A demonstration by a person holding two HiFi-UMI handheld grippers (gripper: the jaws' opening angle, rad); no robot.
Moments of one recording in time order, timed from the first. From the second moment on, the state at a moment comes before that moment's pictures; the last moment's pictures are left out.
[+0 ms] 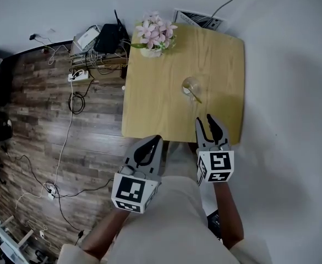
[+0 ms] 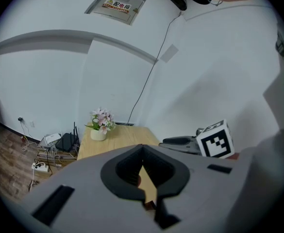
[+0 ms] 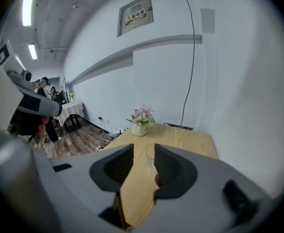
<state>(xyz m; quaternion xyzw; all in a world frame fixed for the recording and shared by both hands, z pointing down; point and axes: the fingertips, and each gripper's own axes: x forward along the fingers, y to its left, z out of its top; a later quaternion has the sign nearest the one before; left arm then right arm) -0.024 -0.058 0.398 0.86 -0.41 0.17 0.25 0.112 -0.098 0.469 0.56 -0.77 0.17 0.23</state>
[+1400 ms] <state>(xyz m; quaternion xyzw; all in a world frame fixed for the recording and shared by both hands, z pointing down) -0.032 -0.034 0.363 0.88 -0.41 0.15 0.20 0.102 -0.011 0.376 0.57 -0.79 0.14 0.17</state>
